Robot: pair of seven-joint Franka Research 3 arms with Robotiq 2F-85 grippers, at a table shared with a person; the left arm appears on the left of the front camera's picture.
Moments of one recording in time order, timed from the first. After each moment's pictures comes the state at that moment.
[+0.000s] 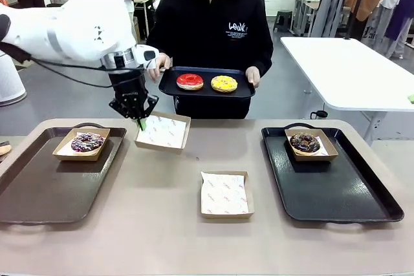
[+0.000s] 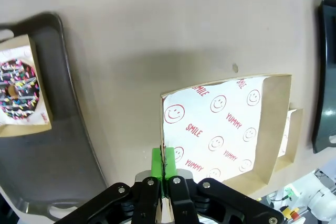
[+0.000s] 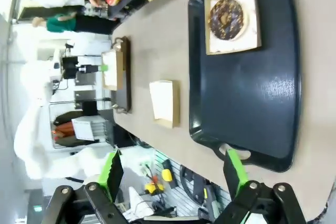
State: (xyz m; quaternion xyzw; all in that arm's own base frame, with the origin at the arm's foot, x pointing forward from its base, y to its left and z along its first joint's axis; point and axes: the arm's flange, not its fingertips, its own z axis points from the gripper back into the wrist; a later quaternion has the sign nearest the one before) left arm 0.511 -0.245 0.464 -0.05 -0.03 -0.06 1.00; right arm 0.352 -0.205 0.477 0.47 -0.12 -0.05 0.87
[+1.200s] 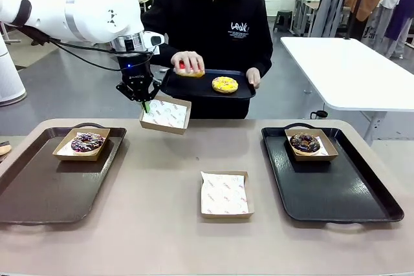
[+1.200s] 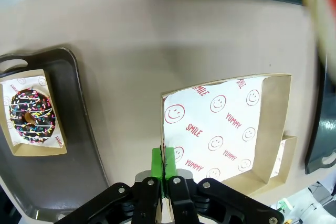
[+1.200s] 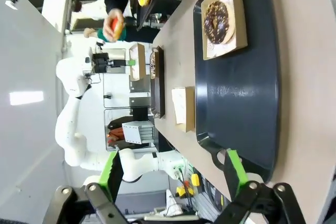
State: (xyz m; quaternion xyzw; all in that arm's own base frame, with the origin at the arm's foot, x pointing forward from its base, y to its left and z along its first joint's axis) left arm 0.564 -0.247 0.475 -0.04 -0.03 -0.04 1.00; right arm 0.354 -0.278 0.366 0.59 -0.11 -0.09 0.79
